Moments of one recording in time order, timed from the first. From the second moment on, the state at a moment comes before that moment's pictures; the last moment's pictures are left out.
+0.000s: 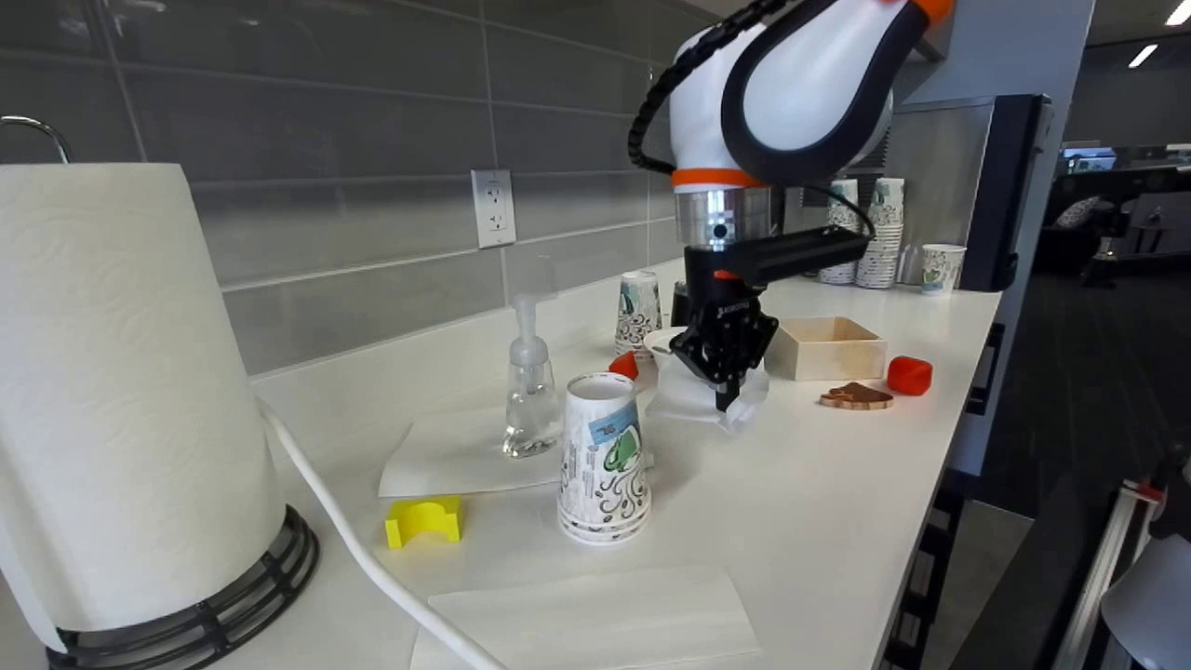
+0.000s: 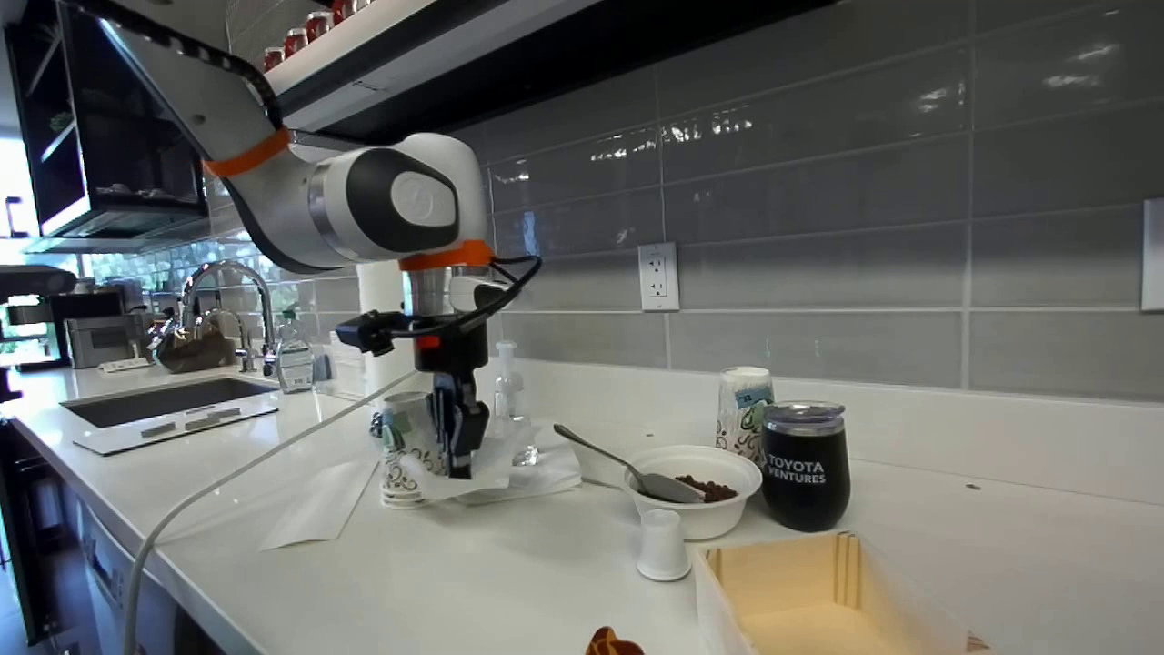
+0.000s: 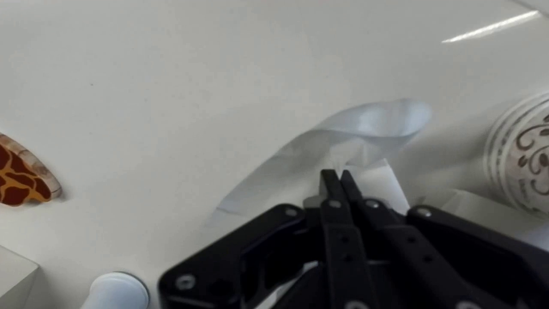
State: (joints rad) arm 0.11 -0.20 0.28 -2.66 0.04 2.40 0.50
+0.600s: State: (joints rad) arm 0.09 0.00 0.21 -2.65 -0.07 2.64 0.64
